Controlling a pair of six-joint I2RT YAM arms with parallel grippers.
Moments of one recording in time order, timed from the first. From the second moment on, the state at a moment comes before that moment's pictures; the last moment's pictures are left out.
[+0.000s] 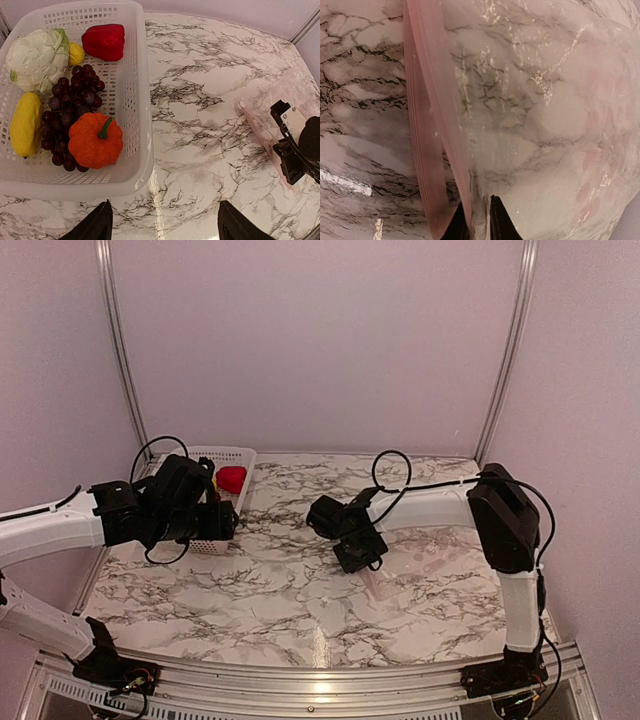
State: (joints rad) left arm -0.86 1.22 0.94 -0.53 -0.38 -0.62; right arm 0.92 2.11 1.51 -0.85 0.49 0.49
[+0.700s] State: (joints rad) left arm -0.85 1.63 1.37 -0.38 -0.20 -0.65; right arm 0.90 1.86 1.80 -0.82 0.38 0.37
